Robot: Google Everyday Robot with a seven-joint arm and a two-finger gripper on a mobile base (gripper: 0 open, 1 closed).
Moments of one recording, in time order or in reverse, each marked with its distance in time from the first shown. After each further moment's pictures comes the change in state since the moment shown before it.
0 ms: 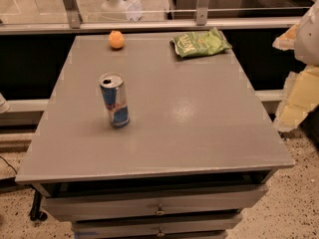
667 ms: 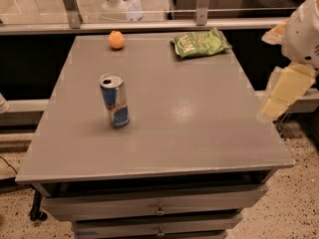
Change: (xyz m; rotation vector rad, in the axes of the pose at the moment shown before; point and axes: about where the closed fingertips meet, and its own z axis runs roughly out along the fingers) arm -0.019 -0.016 0.011 0.048 -0.090 0.006
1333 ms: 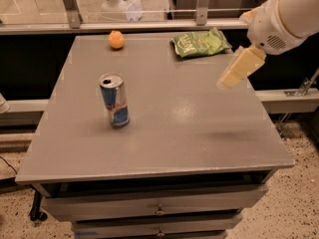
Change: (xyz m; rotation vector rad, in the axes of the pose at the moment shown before) arm -0.046 -0.081 0.047 0.171 -0.228 0.067
